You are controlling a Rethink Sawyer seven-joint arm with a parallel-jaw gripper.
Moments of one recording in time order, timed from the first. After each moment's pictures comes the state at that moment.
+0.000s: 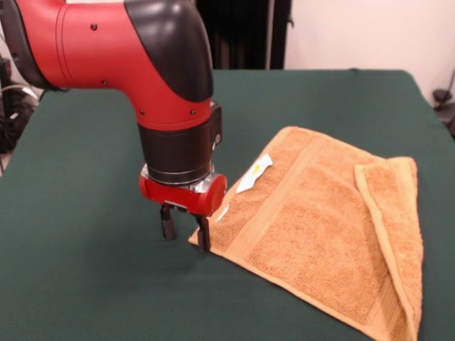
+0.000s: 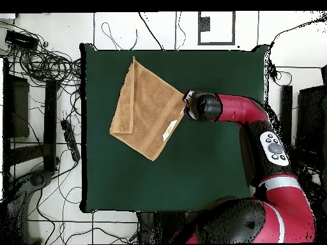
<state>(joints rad) -0.51 -0.31 0.37 1.24 -0.47 0.56 2.21</state>
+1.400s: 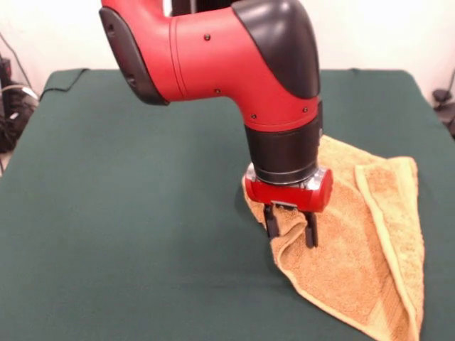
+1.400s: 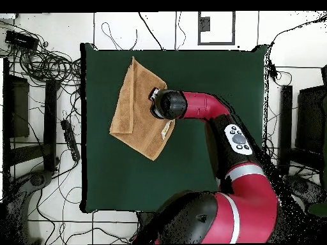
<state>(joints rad) -0.37 -0.30 0.36 1.29 -0.29 0.51 2.21</state>
